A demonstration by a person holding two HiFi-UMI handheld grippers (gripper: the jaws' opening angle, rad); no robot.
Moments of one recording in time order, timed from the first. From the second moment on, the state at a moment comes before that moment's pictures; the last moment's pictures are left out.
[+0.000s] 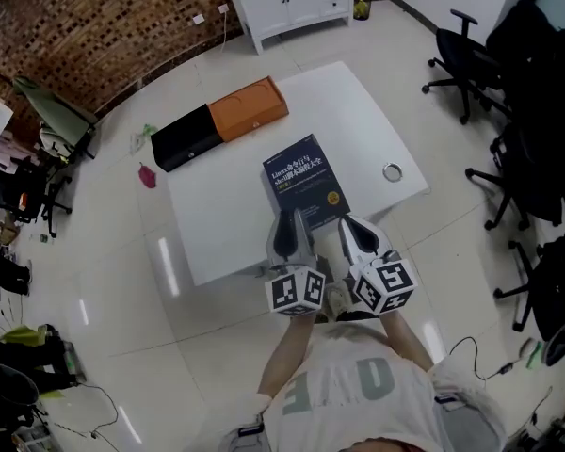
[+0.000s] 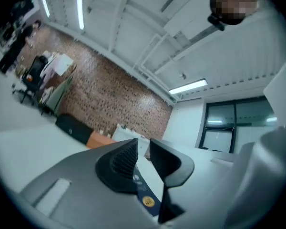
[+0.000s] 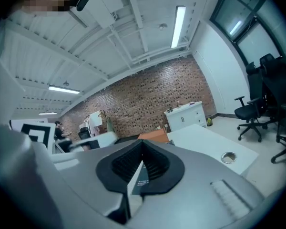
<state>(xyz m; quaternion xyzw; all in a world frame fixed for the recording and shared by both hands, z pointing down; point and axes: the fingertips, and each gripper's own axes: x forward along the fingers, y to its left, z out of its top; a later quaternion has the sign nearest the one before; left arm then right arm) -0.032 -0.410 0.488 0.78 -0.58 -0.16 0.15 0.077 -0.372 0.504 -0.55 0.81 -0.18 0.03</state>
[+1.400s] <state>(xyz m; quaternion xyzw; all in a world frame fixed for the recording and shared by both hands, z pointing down) -0.127 -0.132 0.426 0.77 -0.61 -0.18 0.05 0.017 -0.123 0.483 -0.47 0.87 -0.16 0.04</state>
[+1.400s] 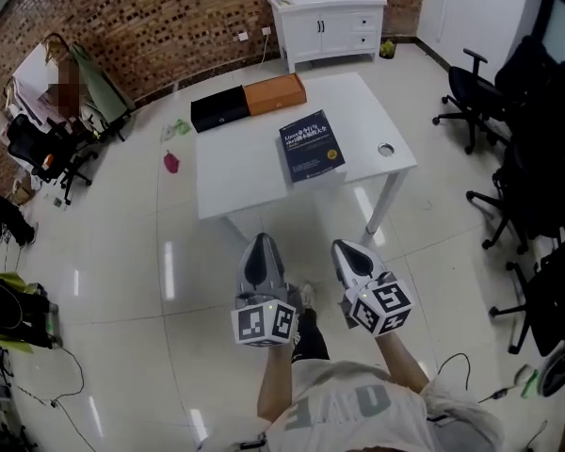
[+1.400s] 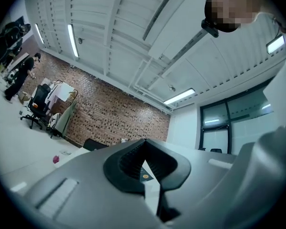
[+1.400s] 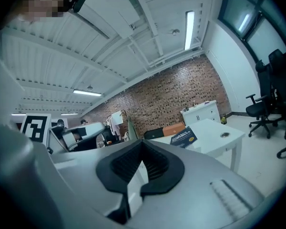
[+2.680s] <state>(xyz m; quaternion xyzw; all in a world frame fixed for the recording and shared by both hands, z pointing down) -0.054 0.132 0.392 0.79 -0.60 -0.12 0.01 0.053 0.137 0.410 -0.46 0.88 -0.10 0.06</state>
